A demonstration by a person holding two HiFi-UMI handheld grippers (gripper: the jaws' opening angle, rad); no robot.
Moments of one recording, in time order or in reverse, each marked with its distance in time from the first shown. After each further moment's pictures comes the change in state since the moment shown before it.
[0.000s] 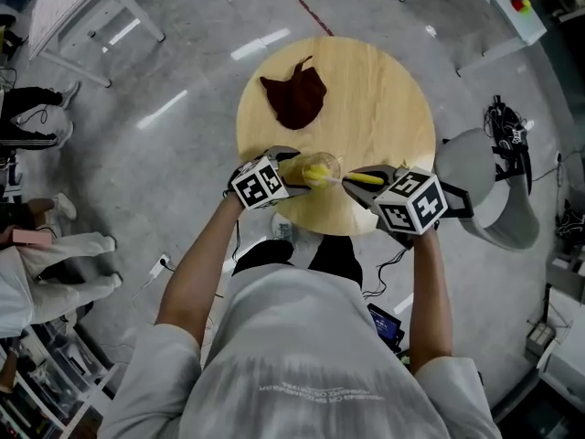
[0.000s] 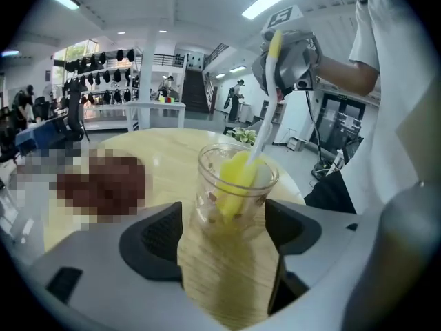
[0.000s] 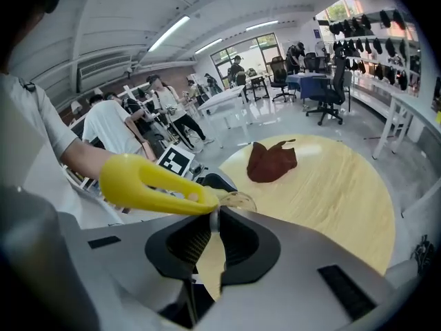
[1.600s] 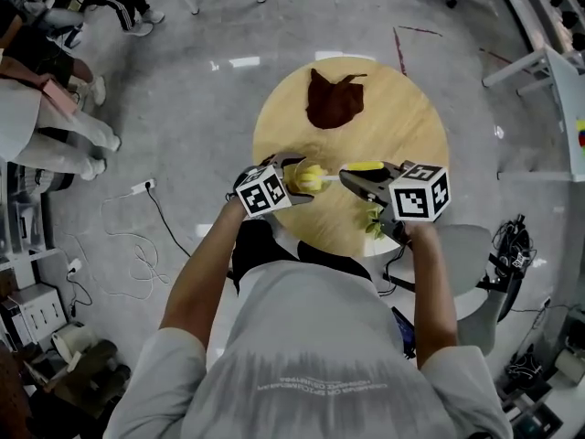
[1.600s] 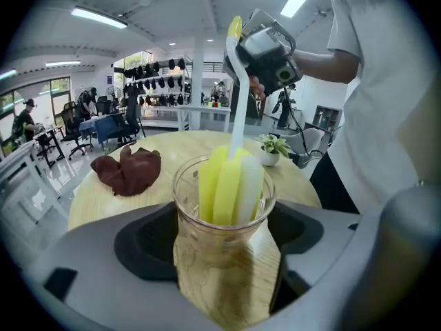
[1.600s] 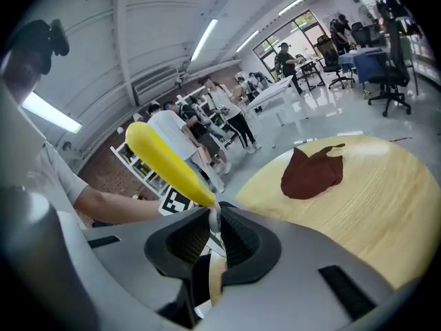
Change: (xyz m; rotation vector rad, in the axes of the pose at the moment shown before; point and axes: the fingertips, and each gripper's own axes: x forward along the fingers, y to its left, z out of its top) left arm 0.028 -0.025 0.023 -0.220 -0.048 0.407; right arm -0.018 -0.020 0.027 -0.140 0.008 0.508
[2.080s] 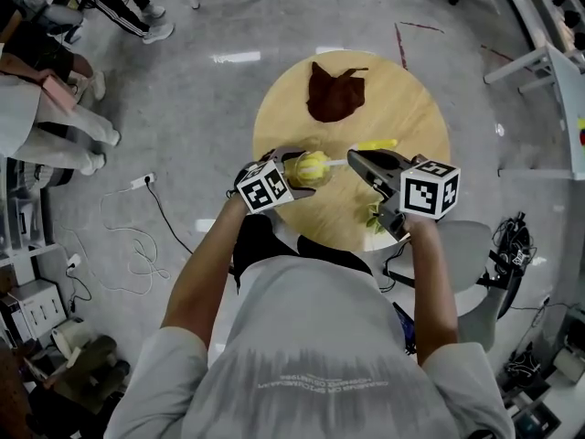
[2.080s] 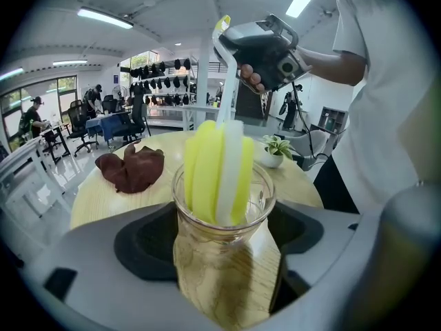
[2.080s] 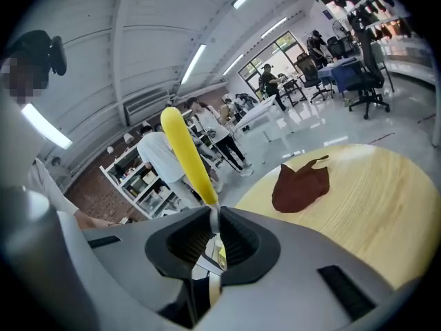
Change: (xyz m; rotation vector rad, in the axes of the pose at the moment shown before) left arm 0.001 0.000 0.001 -0.034 -0.004 0.035; right arm -0.016 -0.009 0.027 0.073 -0.182 -0.072
